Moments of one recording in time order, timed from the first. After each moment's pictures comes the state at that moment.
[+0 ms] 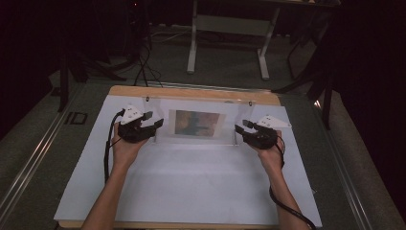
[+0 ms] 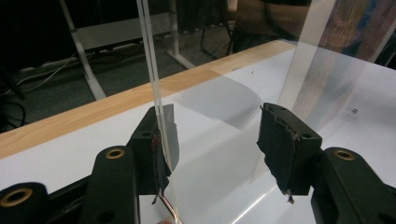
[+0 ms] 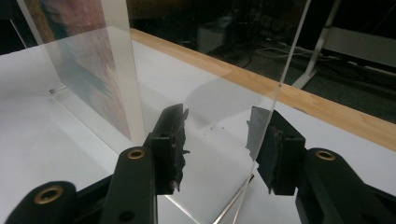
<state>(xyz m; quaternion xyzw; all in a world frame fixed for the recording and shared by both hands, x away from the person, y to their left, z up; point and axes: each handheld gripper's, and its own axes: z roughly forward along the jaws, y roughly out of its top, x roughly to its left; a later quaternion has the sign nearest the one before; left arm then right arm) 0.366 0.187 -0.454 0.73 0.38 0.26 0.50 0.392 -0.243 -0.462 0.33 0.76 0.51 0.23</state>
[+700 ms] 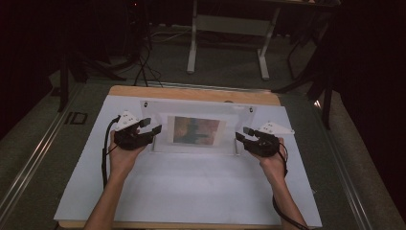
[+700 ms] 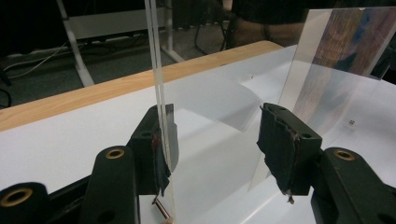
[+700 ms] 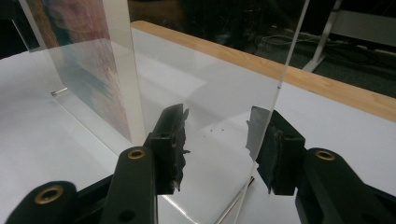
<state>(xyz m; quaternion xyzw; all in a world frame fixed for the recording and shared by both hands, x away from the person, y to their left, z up) 0.340 0.190 -0.450 0.72 0.40 0.24 0.51 0.363 -0.242 -0.457 0.35 0.76 0.50 0.21</state>
